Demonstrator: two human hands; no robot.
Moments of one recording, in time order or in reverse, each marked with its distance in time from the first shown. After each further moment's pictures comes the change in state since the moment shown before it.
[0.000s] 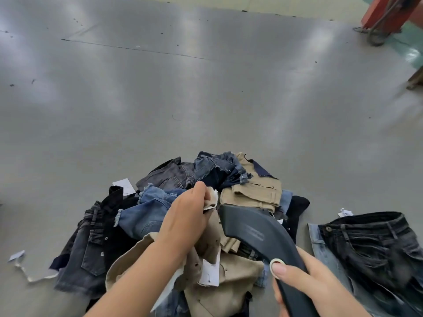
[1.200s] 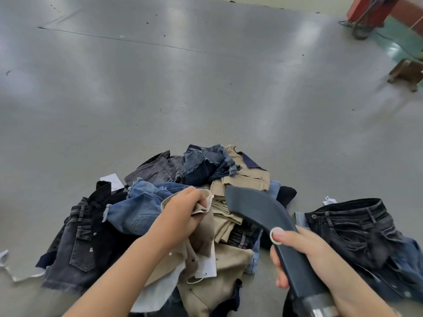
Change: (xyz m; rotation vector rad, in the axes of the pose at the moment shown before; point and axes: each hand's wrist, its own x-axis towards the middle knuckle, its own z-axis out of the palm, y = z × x) left_hand -0.005 -0.019 0.018 -0.224 -0.111 0.170; right_hand 0.003 -0.002 -0.023 0.076 0.034 0.090
